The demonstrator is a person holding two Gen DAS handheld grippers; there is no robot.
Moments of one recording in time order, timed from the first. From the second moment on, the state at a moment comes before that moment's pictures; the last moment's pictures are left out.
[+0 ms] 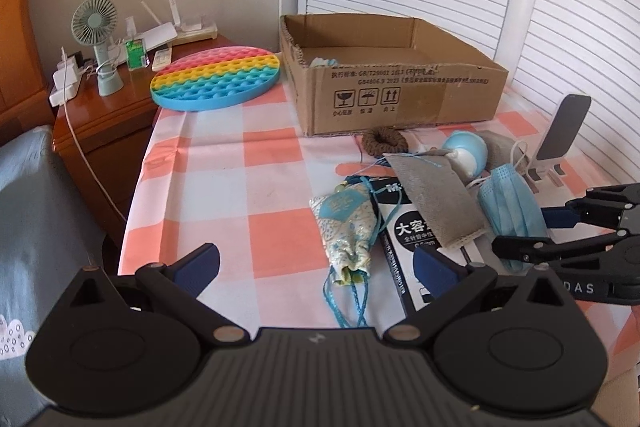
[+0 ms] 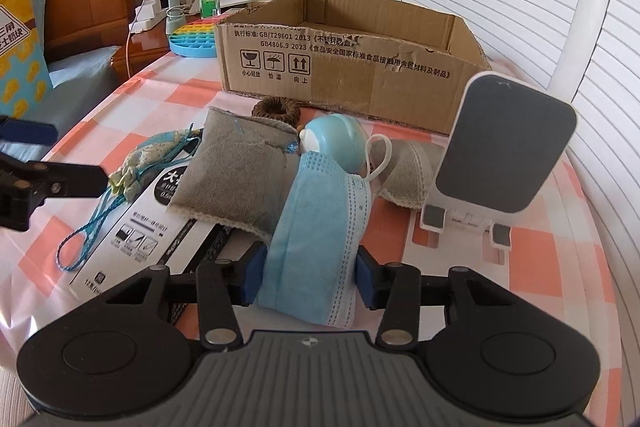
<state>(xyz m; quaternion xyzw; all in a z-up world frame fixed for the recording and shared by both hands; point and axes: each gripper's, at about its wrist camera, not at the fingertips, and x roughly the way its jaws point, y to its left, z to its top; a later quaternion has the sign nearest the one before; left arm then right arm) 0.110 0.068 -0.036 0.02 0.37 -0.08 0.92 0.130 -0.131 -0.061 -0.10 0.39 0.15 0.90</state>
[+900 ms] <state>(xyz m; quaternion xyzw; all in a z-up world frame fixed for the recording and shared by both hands) 0.192 -0.045 -0.026 0.18 0.35 -0.26 0.88 0.100 -0.152 -0.063 -0.08 0.39 0.20 0.90</state>
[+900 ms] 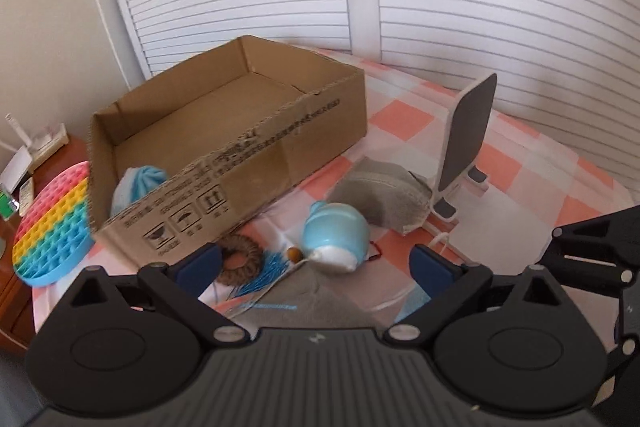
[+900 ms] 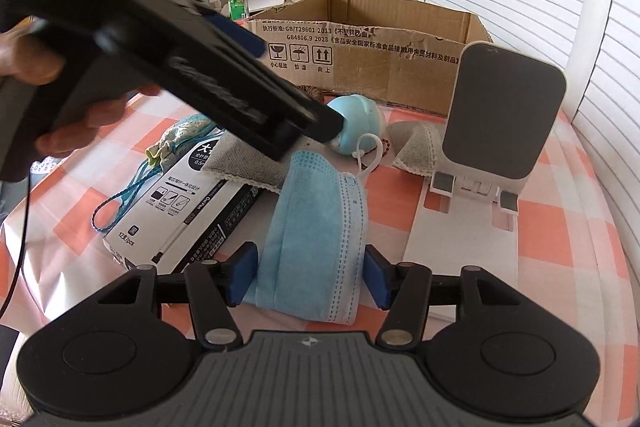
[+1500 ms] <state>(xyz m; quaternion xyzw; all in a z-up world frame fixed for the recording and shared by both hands) 0.226 -0.071 -0.052 0.20 0.38 -0.29 0.85 0.101 -0.159 -0.063 -0.08 0.38 0.21 0.90</state>
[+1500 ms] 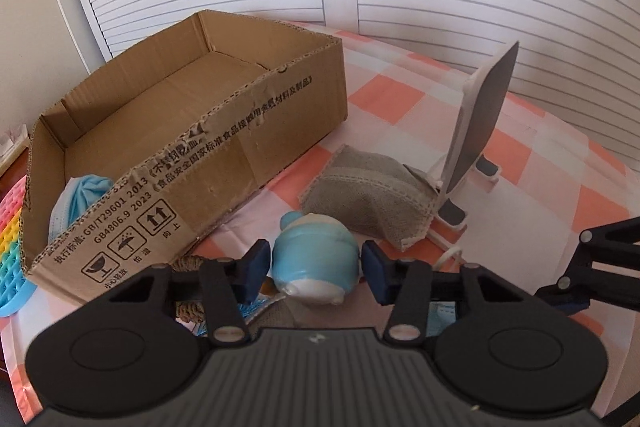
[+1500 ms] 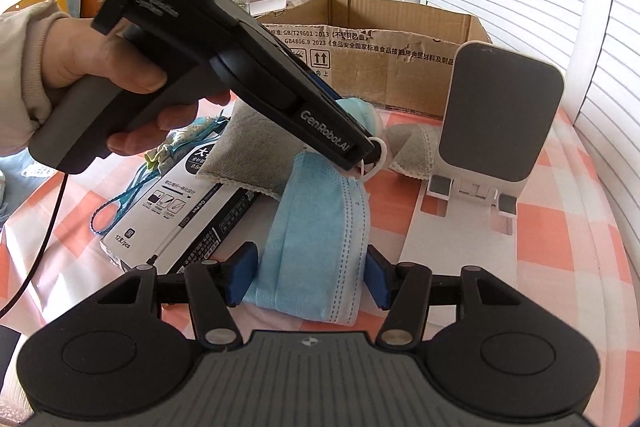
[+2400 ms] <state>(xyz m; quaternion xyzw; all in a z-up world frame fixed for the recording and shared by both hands) 0.225 -0.065 -0.044 0.18 0.40 -0.29 0.85 0.114 -0.148 -0.059 -0.09 0.37 0.19 0.90</state>
